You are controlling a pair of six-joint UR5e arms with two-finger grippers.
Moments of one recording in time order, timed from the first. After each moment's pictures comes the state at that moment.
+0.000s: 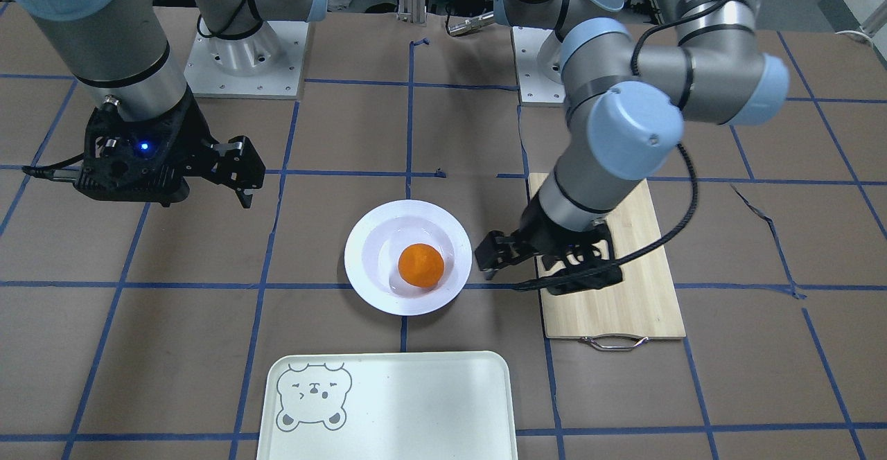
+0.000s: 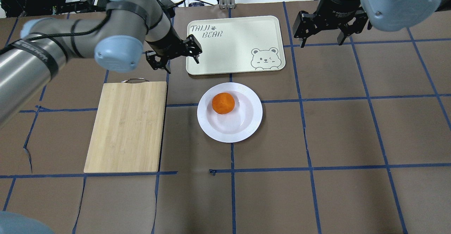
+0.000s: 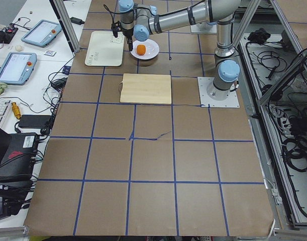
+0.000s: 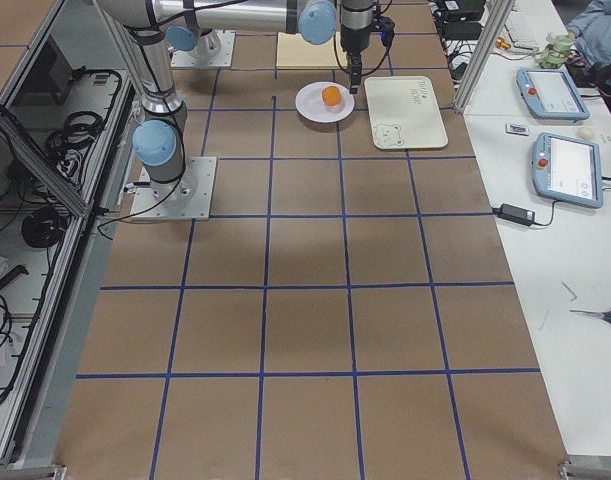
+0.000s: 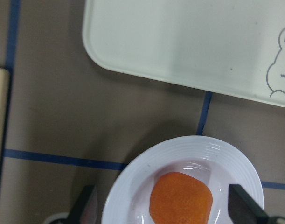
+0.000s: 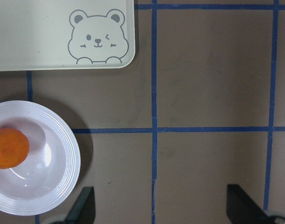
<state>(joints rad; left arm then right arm) -1.60 -1.86 -1.57 -1.26 1.42 -0.25 1.59 -1.43 1.51 -1.70 -1.56 0.02</state>
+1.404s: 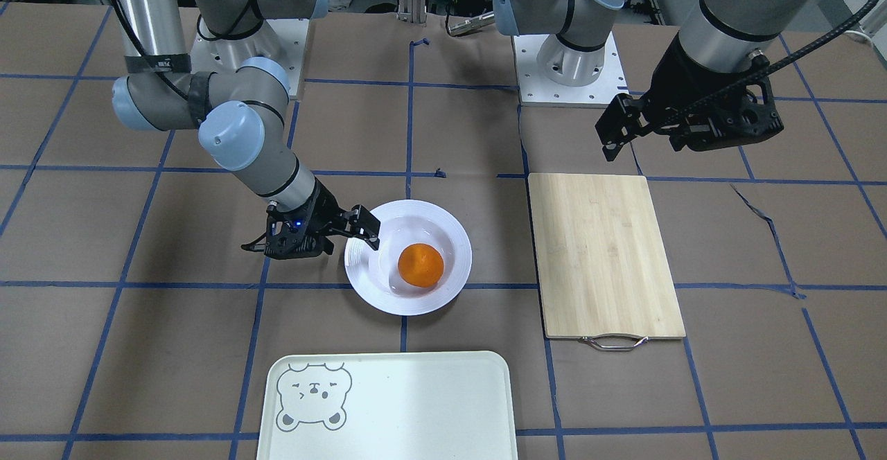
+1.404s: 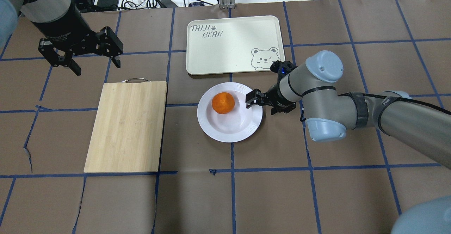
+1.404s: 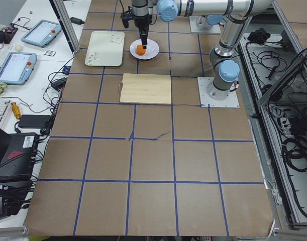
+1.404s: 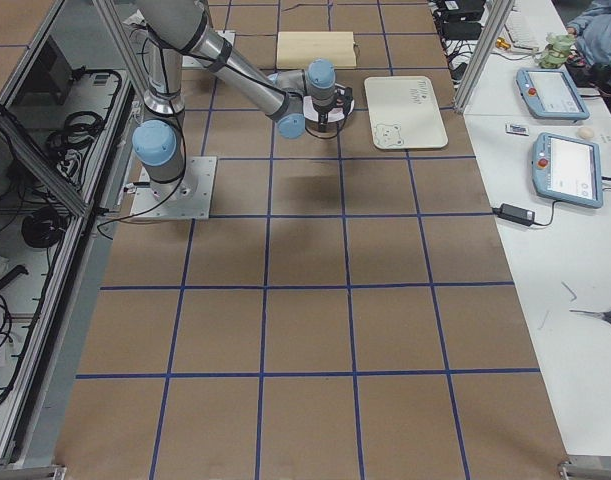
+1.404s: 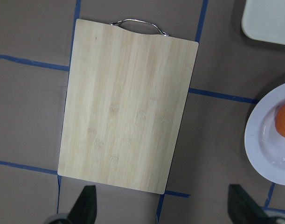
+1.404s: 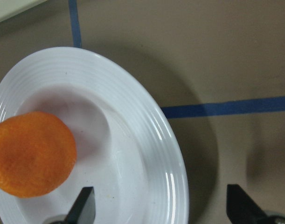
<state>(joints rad) -1.47 -1.59 -1.55 -1.62 1.59 -0.09 1.66 -1.24 2.11 -2.58 -1.15 0.23</state>
